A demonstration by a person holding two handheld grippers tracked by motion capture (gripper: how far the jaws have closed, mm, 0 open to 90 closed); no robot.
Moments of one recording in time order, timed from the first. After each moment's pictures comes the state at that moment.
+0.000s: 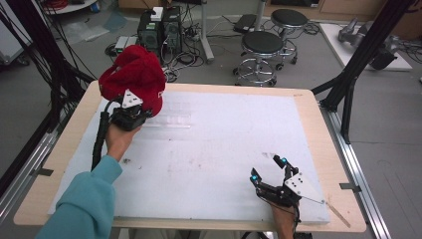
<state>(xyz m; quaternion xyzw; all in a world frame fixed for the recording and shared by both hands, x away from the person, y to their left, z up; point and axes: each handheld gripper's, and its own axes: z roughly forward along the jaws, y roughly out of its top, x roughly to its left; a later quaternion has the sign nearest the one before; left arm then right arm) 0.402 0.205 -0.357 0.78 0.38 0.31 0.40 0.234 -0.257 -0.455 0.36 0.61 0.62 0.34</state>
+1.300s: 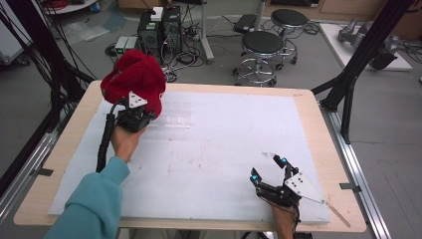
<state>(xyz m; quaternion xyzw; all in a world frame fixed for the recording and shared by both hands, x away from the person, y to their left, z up) 0.401 0.189 -0.365 0.76 0.43 0.30 0.38 0.234 -0.257 -0.455 0.36 0.61 0.62 0.34</state>
